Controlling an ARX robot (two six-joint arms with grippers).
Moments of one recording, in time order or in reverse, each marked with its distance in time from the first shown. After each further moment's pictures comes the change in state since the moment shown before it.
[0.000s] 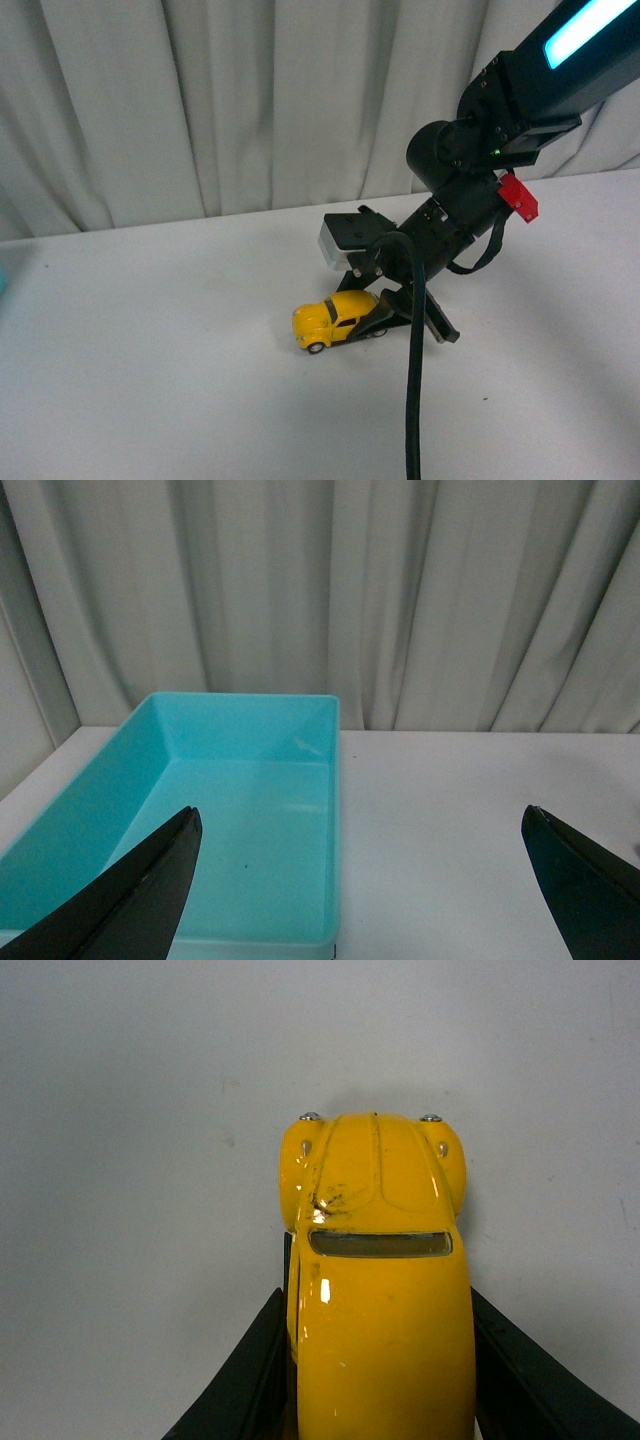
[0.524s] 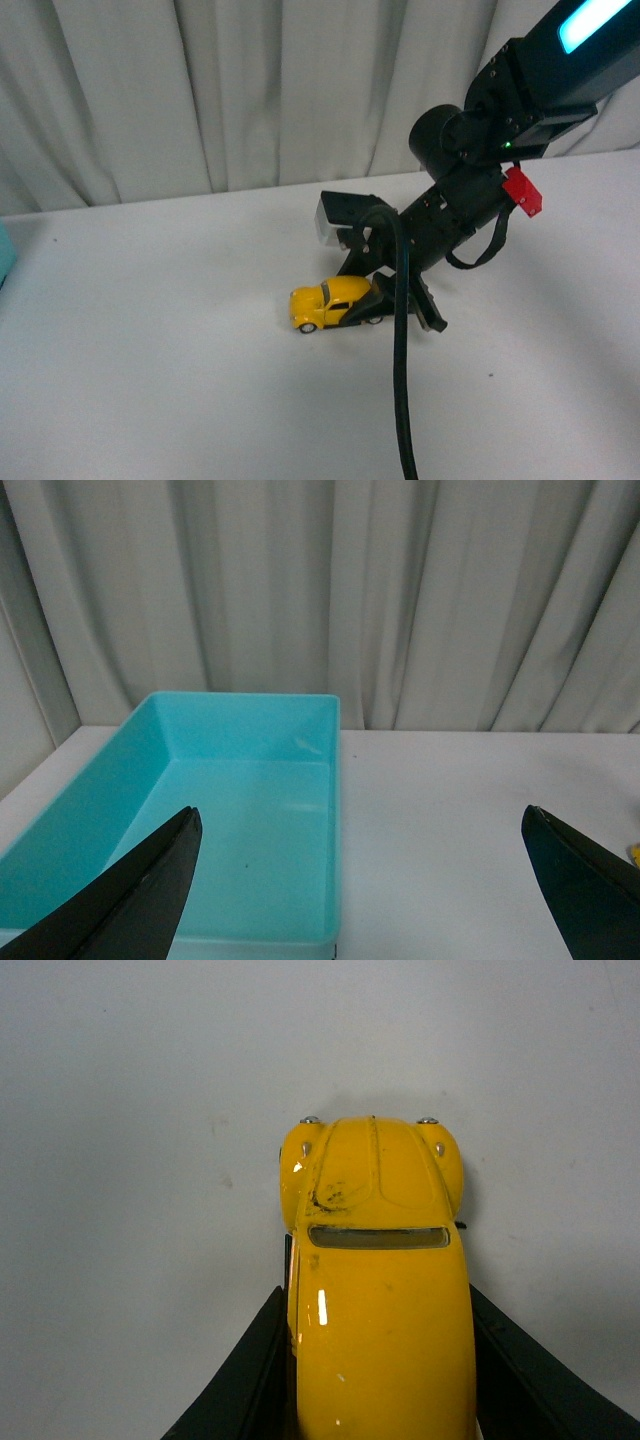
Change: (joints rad) left arm 0.000 0.000 0.000 0.000 0.000 0.000; right arm 0.004 -0.001 -0.074 0.102 -0.001 0.196
